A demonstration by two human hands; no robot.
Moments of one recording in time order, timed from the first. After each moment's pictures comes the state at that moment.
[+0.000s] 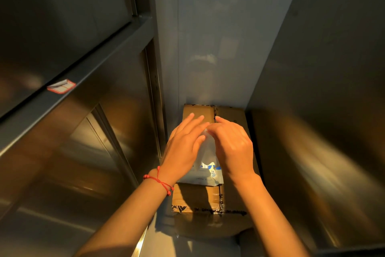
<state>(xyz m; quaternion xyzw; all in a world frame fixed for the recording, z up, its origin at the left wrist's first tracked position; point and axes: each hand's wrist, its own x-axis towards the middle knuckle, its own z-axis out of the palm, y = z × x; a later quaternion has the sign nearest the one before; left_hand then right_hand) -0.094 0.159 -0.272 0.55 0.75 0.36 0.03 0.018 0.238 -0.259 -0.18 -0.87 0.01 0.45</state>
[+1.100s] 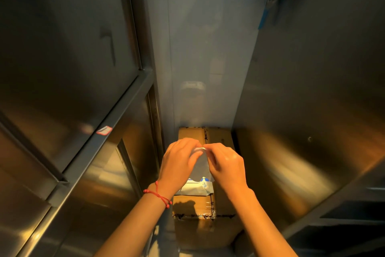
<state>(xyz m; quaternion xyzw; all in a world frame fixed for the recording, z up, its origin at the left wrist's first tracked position) -0.051 0.086 -0.169 0.54 0.74 0.40 -0.03 0.065 0.161 -0.163 -0.23 -0.89 0.09 0.39</state>
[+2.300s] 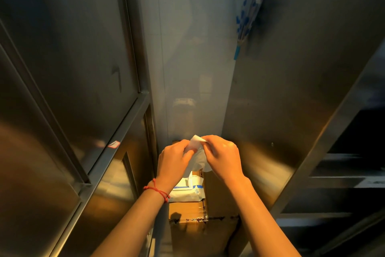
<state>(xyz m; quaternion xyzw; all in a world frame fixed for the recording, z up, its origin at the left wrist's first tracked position) -0.031 0.064 -0.104 0.49 0.75 0.45 -0.02 0.089 0.136 -0.077 -0.27 -0.86 0.13 0.40</state>
